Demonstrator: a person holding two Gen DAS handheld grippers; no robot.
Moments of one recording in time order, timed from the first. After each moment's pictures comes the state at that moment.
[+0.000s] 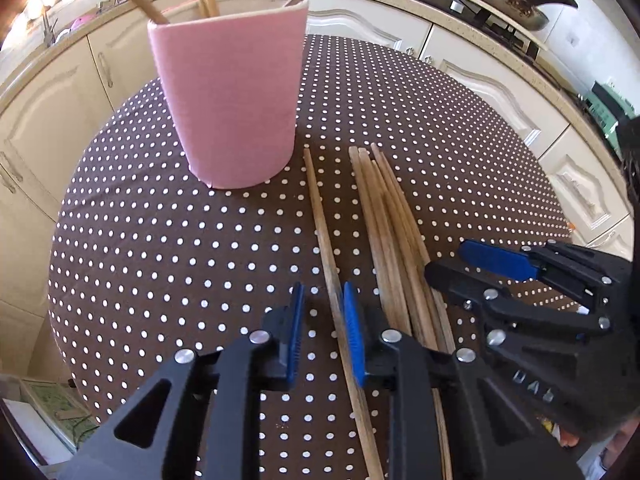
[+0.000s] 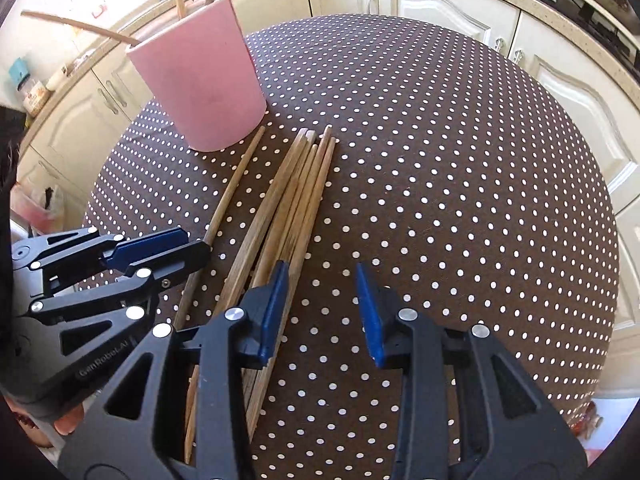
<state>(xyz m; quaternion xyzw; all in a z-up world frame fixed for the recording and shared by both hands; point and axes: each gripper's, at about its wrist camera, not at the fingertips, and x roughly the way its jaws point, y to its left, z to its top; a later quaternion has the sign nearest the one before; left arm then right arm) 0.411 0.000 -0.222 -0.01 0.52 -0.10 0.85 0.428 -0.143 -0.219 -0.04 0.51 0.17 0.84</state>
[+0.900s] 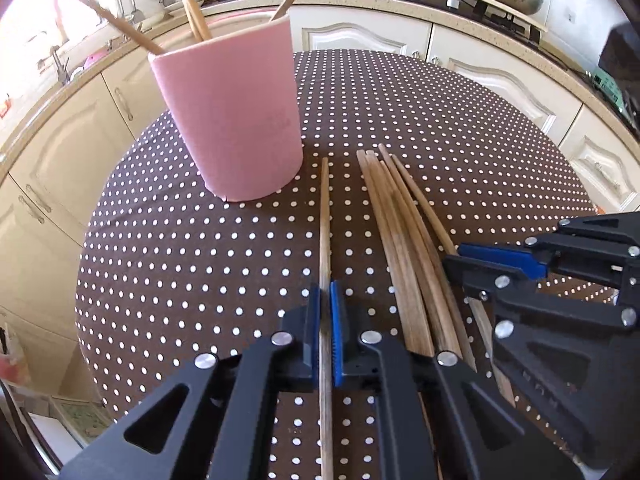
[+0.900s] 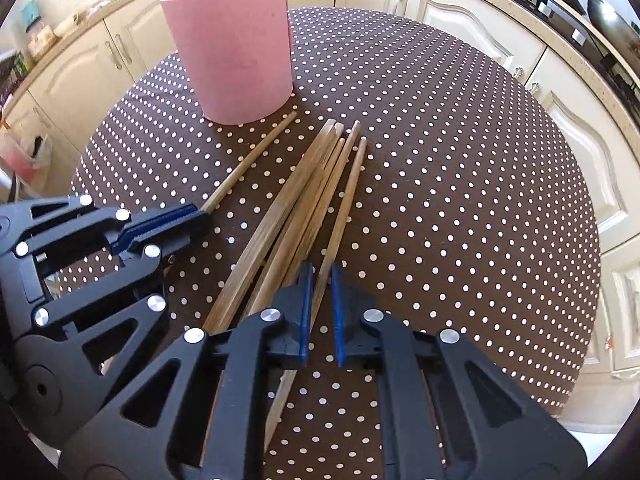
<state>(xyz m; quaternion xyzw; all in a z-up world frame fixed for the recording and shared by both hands) 0.391 -0.016 -0.223 0.04 0.49 -0.06 0.87 0.415 -0.116 -0.223 -0.10 0.51 0.18 0.83</state>
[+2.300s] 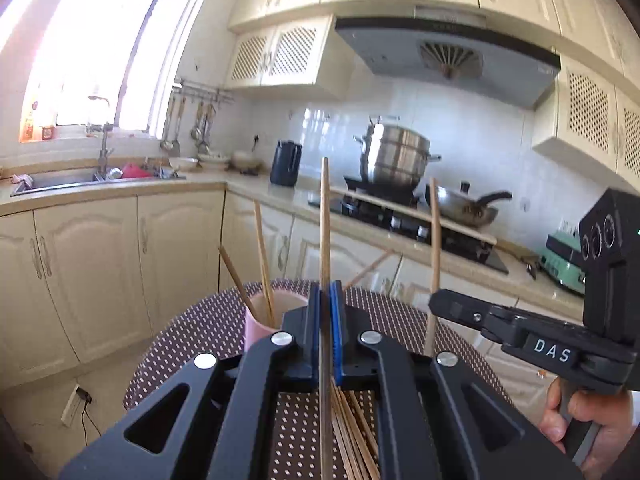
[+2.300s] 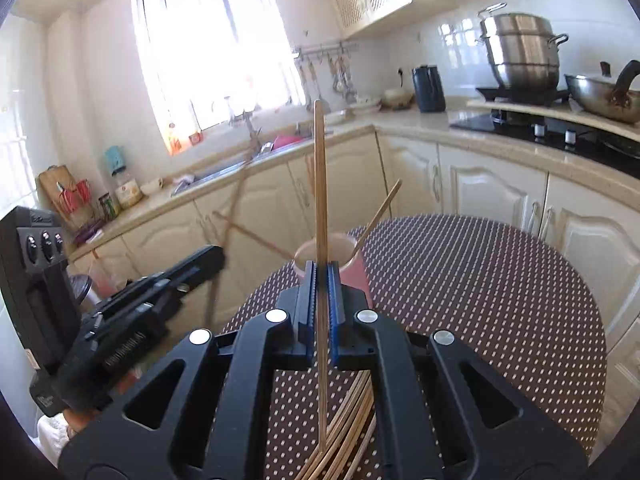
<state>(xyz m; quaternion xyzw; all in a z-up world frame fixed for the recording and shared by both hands) 0.302 0.051 -0.065 -0.09 0.14 -0.08 0.98 0.376 -0.178 -0.066 0.08 0.23 0.30 0.92</state>
